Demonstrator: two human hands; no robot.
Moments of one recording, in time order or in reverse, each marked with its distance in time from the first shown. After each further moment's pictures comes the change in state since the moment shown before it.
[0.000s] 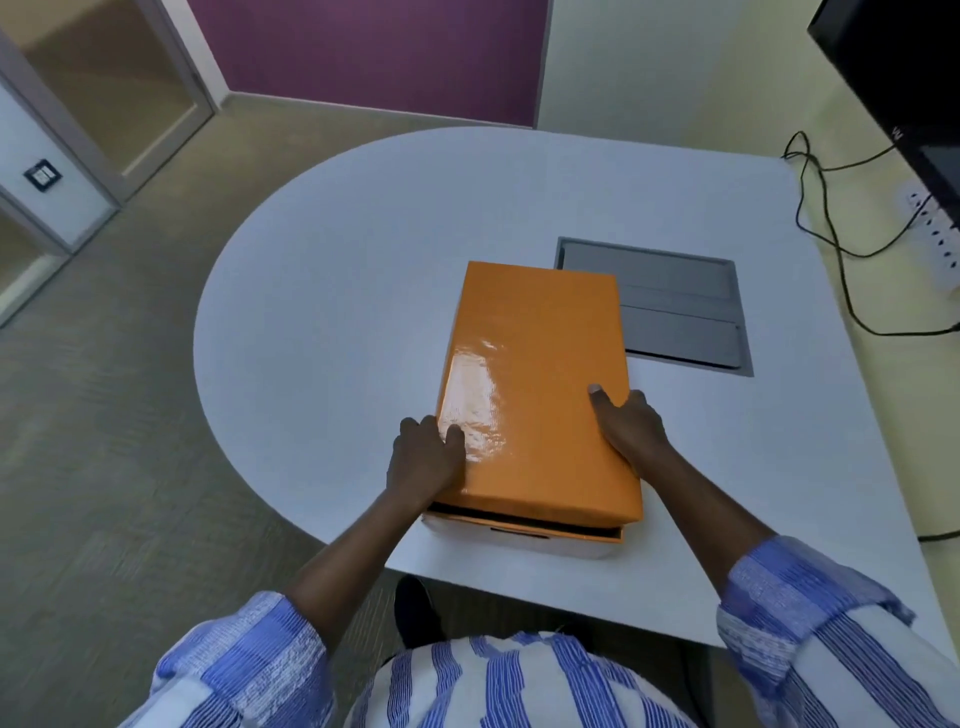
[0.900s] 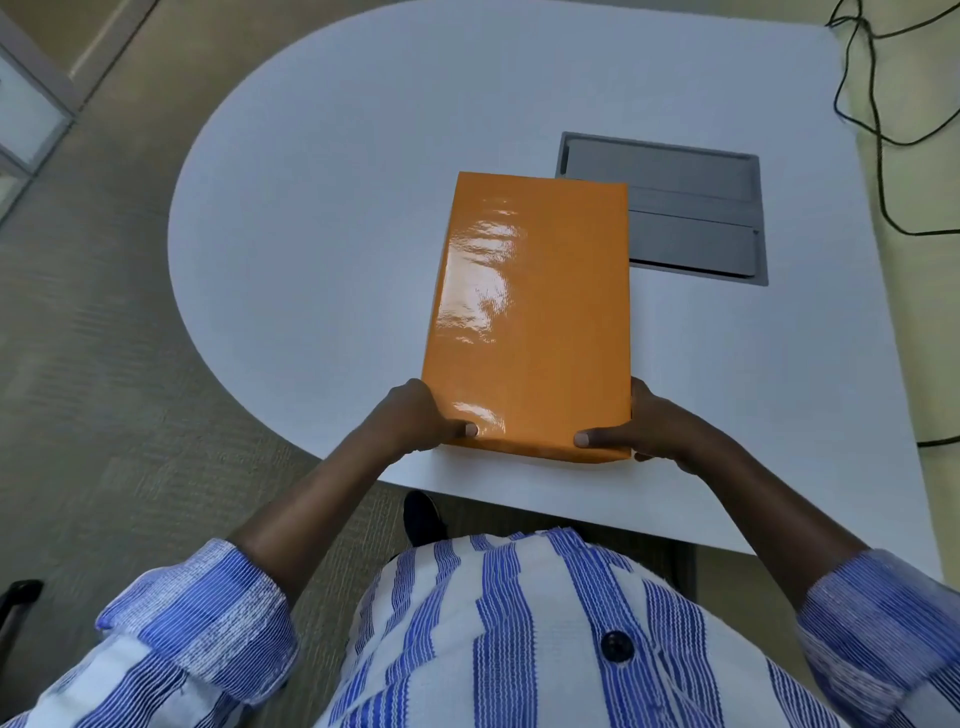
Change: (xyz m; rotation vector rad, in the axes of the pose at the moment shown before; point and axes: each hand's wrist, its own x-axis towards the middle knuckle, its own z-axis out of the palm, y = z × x) left_hand -0.019 -0.028 -0.004 0.145 -0.430 0.040; right_hand -0.057 0.064 -0.020 -0.219 -0.508 -0.008
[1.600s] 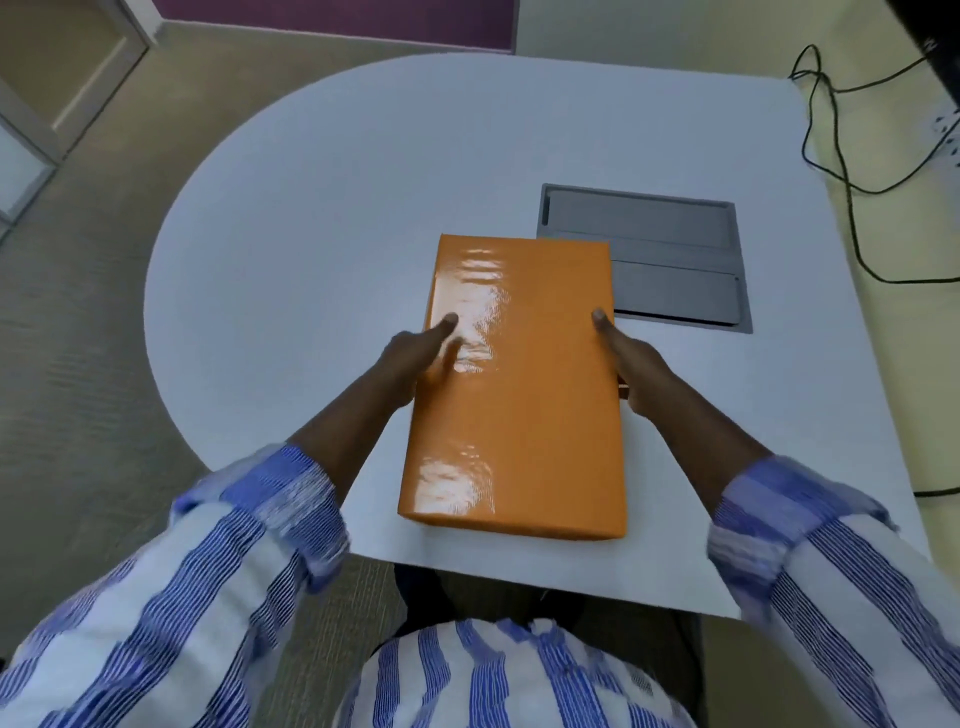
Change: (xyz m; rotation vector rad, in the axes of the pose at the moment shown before) left_hand 0.103 0.065 -0.076 -0.688 0.143 -0.079; right_hand 0.090 -0.077 -0.067 0.670 0.278 0.047
